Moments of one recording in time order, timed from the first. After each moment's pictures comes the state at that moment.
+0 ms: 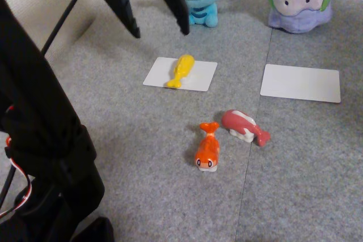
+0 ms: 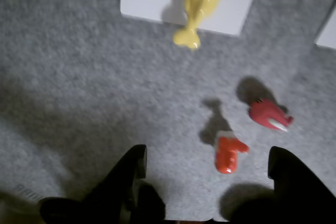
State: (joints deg) arm 10.7 96.4 84.6 94.6 72.2
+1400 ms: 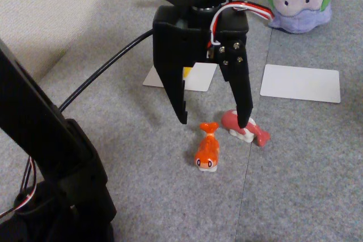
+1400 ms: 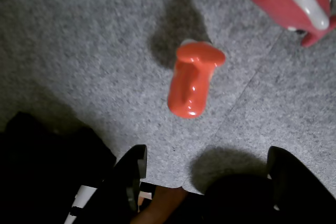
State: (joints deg) arm 43.9 100.7 107.8 90.6 35.6
